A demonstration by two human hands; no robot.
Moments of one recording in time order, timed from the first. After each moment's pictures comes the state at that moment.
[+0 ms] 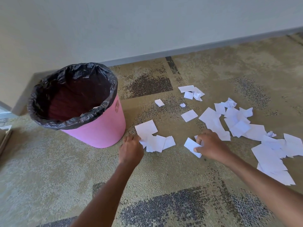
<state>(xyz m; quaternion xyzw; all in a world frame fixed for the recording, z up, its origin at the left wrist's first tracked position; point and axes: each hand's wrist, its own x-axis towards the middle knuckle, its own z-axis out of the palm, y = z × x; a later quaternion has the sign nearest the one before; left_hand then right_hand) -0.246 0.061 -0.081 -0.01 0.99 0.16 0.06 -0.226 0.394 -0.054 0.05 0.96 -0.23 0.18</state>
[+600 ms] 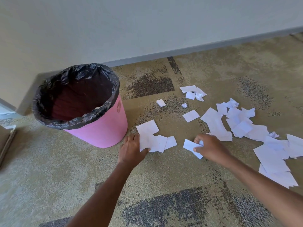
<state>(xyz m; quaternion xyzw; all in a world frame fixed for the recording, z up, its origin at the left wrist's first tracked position) -0.249 0.048 -0.085 0.03 0.99 0.13 0.10 -0.221 0.384 -0.049 0.06 0.95 -0.27 0.16</state>
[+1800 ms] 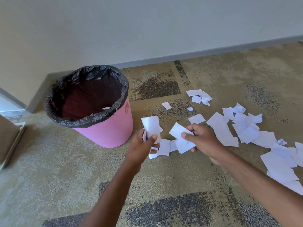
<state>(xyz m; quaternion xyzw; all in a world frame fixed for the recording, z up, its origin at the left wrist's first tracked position) -0.227 0.075 0.006 -0.13 0.73 0.66 0.15 -0.235 0.325 0.010 0.10 0.78 -0.59 0.16</state>
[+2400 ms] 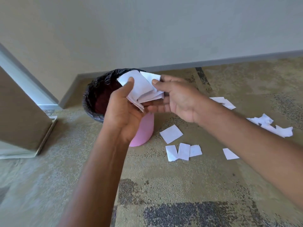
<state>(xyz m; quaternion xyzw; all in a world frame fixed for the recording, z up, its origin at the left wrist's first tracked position) -0.245 0.005 0.181 -0.13 0.47 0.87 0.01 -0.295 0.162 0.185 -0.03 0.60 -0.76 0.24</state>
